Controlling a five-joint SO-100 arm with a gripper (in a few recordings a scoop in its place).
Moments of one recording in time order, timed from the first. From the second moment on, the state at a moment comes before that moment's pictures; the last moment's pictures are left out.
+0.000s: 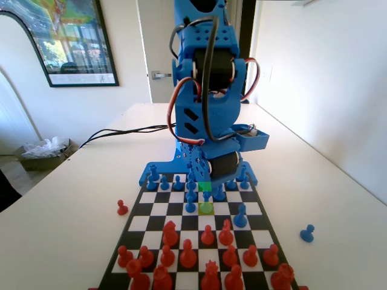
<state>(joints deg) -2.2 85.2 119.8 53.4 -26.2</state>
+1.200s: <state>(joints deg) -1.1 80.1 120.5 46.6 -29.6</state>
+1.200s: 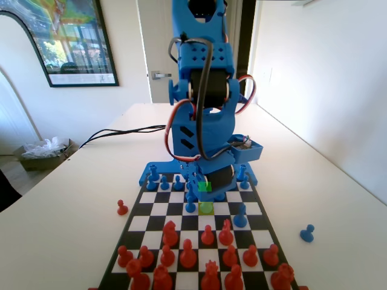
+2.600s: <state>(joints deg) -3.9 92.2 131.0 53.7 -30.7</state>
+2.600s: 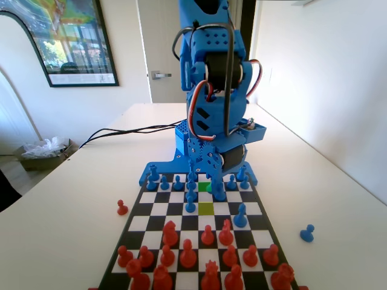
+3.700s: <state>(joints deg) -2.5 93.7 137.4 49.0 -32.3</state>
